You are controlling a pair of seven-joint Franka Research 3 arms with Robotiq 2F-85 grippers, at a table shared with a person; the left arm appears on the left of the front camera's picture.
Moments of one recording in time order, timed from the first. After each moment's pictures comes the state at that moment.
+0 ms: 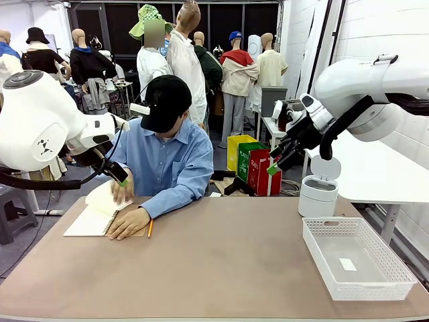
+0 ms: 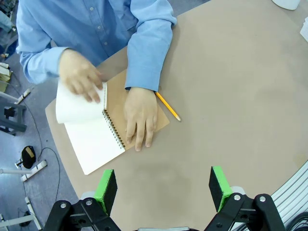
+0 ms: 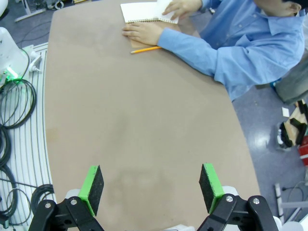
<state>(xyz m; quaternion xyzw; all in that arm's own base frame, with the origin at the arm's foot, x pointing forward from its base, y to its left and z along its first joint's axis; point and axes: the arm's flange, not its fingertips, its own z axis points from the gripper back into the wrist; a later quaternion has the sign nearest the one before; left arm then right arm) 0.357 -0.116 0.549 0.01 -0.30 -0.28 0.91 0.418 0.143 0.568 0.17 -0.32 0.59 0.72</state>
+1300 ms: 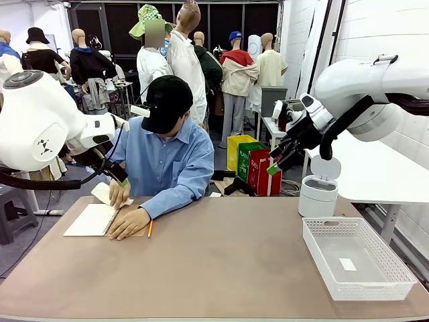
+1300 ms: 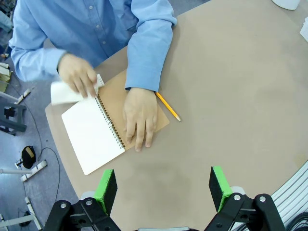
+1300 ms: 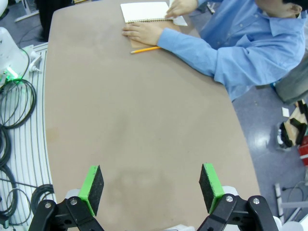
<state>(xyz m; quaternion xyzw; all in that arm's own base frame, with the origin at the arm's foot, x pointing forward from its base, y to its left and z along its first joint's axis) 0.357 -0.116 0.549 0.01 -0.30 -0.28 0.91 0.418 0.143 0.568 0.17 -0.32 0.59 0.72</state>
